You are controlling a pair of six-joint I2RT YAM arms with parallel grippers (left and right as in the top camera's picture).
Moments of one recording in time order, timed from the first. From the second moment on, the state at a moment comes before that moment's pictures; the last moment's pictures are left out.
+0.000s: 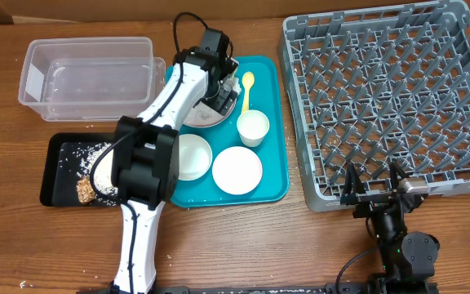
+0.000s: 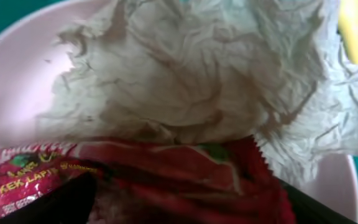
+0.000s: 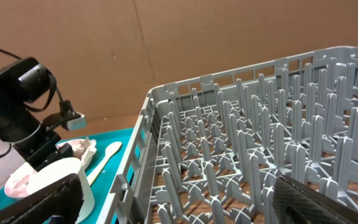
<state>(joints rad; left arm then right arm) -0.32 2.37 1.96 -0.87 -0.08 0.25 0.02 0.01 0.02 -0.03 -0.09 0.23</state>
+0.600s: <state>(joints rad) -0.32 2.37 2.04 -0.97 -0.11 0.22 0.02 0.01 0.02 -0.03 -0.09 0.23</state>
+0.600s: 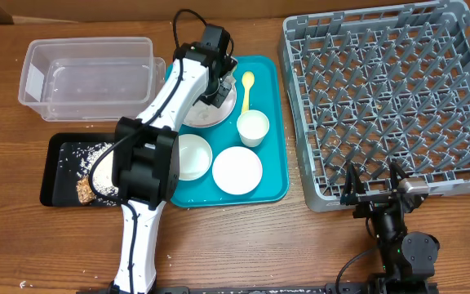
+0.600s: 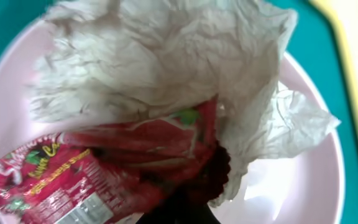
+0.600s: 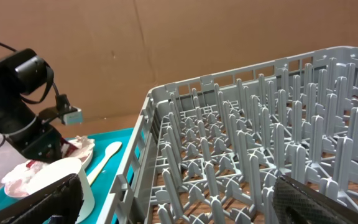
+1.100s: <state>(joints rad) -0.32 2.23 2.08 -1.04 -0.11 0.14 0.02 0.01 0.02 -0.03 -0.09 0.23</state>
